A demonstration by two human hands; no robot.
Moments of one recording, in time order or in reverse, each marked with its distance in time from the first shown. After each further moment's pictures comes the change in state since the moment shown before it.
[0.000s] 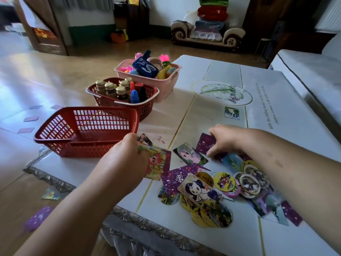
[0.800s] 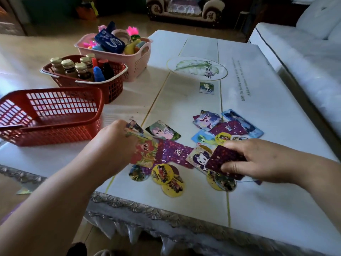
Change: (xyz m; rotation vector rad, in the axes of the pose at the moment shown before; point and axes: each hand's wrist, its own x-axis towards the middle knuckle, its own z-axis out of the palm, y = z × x) left_hand -0.003 0.022 0.032 -0.100 -0.136 0.058; right_hand -0.151 0.061 0.038 0.411 -0.048 -0.145
